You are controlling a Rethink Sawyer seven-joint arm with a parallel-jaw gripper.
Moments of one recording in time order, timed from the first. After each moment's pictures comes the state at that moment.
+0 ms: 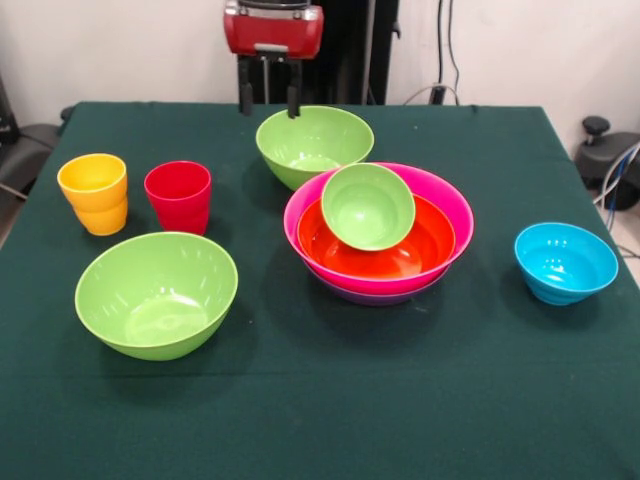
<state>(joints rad) -0.58 -0.83 0.16 2.12 -0.36 0.07 1.73</state>
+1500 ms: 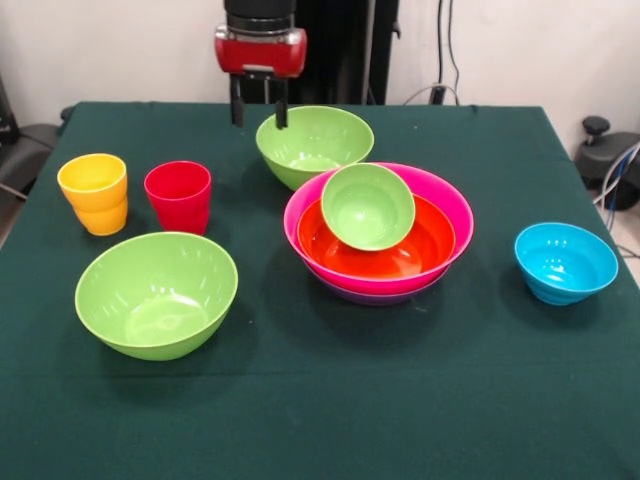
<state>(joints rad) -0.60 -0.71 0.11 2.11 -0.40 0.04 1.73</state>
